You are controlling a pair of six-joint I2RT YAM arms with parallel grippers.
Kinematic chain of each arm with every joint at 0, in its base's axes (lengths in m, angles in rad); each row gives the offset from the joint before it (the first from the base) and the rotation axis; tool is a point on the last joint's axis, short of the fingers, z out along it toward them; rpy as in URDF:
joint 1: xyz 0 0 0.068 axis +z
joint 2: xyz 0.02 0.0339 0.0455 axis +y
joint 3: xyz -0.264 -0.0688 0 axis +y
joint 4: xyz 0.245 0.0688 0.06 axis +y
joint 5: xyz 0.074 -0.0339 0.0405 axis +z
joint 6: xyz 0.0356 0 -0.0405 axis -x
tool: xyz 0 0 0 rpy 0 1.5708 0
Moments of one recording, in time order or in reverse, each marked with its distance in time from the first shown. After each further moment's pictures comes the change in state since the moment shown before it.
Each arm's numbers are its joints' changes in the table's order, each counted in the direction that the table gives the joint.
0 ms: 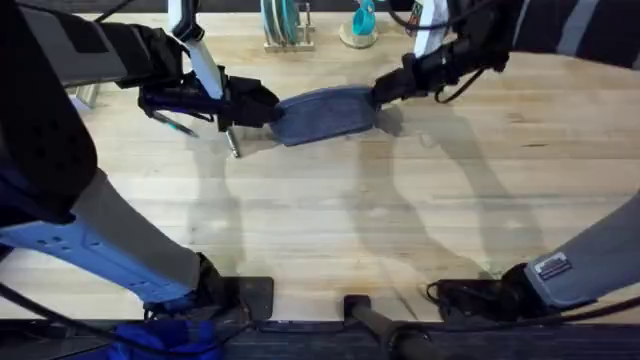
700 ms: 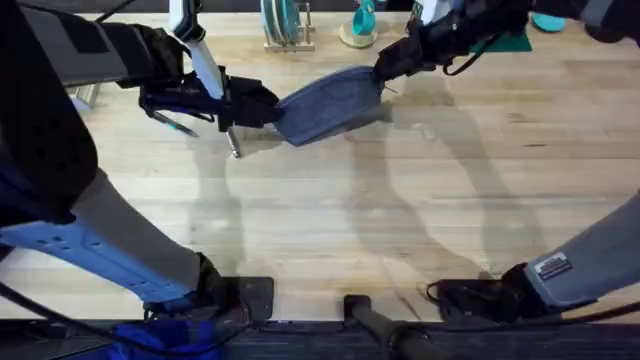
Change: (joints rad) left arm -0.003 0.000 0.000 0.000 0.003 0.000; right arm 0.000 0.000 -0.189 0.160 -0.016 0.000
